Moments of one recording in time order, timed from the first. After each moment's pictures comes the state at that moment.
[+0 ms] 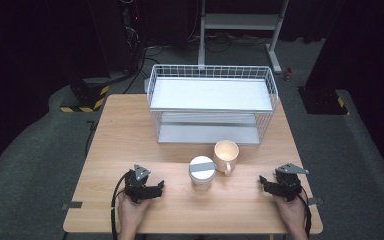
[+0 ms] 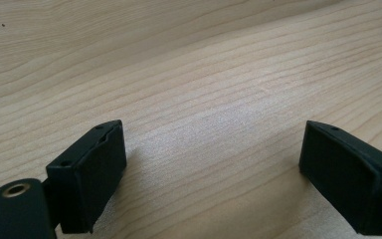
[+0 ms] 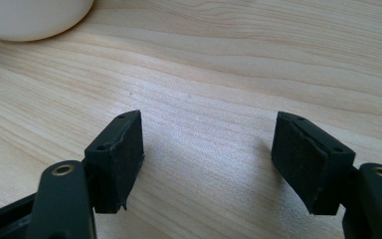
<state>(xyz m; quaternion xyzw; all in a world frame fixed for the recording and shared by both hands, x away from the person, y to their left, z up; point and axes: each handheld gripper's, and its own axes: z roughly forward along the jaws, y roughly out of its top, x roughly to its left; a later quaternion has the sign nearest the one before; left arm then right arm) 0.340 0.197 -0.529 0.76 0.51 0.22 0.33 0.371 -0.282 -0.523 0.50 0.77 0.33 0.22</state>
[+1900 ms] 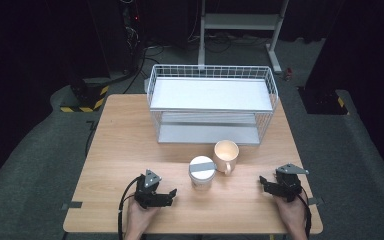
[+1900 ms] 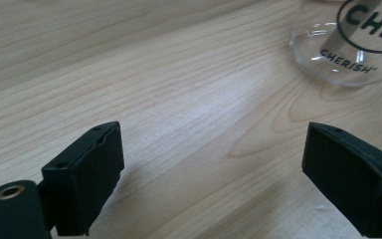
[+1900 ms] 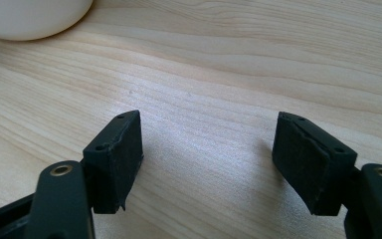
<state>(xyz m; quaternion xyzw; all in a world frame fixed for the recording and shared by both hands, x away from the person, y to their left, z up) 0.322 0.165 -0.521 0.79 0.46 0.17 0.37 0.370 -0.282 -0.523 0.50 0.77 0.33 0.22</state>
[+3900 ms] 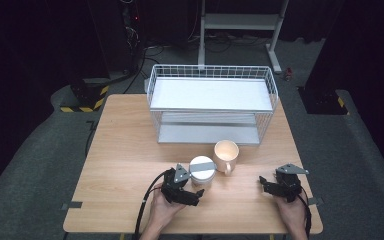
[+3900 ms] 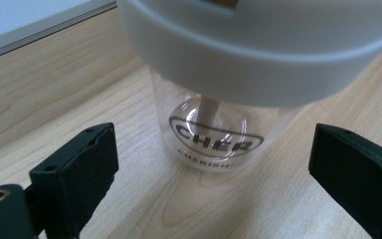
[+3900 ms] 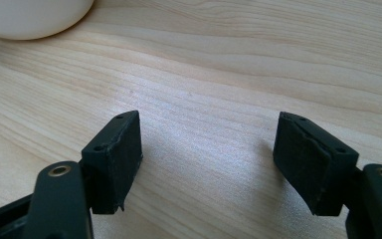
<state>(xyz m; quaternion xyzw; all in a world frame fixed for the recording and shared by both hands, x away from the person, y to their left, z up) 0.339 0.088 -0.497 0.83 0.37 0.14 0.40 0.370 -0.282 -0.523 0.50 0.77 0.33 0.22</state>
